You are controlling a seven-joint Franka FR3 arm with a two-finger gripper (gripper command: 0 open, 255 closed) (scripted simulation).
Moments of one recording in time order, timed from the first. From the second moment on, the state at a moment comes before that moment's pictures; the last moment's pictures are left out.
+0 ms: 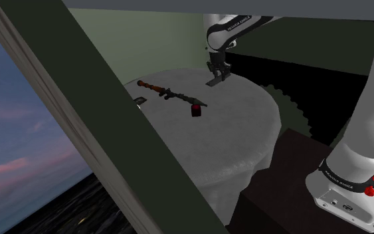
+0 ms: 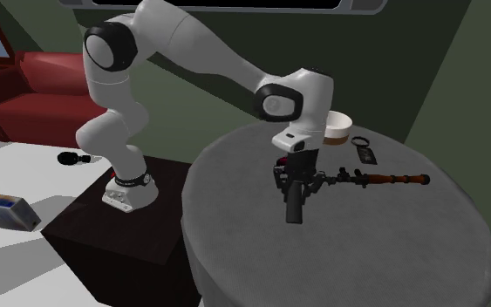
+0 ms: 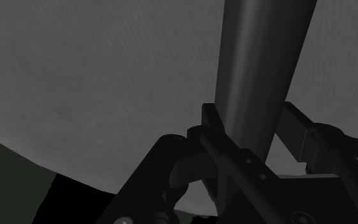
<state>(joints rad) -0.17 0.26 0.12 -1.81 -0.29 2.05 1.56</state>
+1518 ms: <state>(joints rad) 0.20 0.52 0.27 -1.42 -0.34 1.80 2.00</state>
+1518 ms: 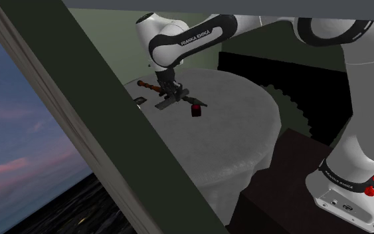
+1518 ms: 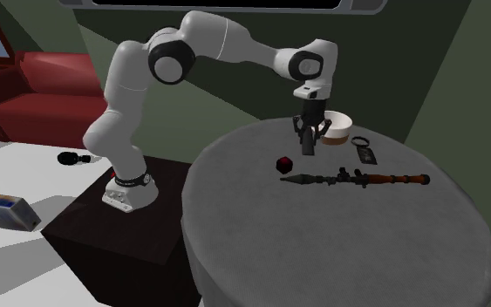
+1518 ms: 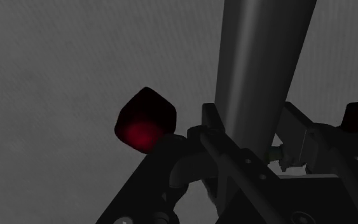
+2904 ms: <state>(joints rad) 0.29 0.70 0.27 -1.32 -0.38 1.85 2.12</state>
